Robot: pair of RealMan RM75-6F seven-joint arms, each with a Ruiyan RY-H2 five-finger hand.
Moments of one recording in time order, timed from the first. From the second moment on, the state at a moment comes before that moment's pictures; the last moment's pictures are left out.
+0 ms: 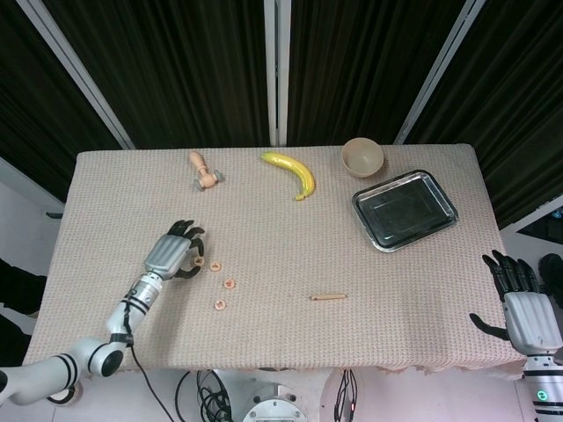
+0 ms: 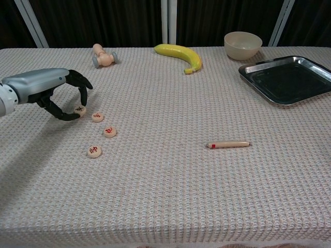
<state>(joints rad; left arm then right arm) -0.64 -1.60 -0.14 -1.21 1.32 0.90 0.00 0.06 -1.09 0.04 -1.65 -1.51 1.46 0.01</state>
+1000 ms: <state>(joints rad) -0.63 -1.60 -0.12 -1.22 1.34 0.94 -0.05 0.06 -1.09 0.04 -1.65 -1.50 1.45 -0.01</state>
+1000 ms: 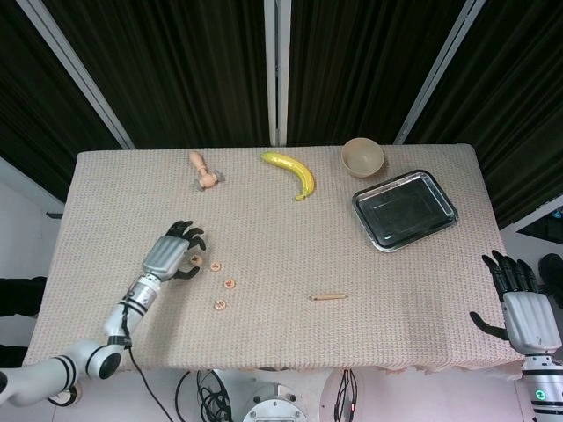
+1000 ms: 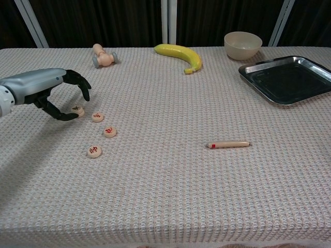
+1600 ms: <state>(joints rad) -0.68 -1.67 -0.11 -1.20 1.34 0.92 0.06 0.05 -1.08 0.04 -1.65 -1.50 1.46 0.02</state>
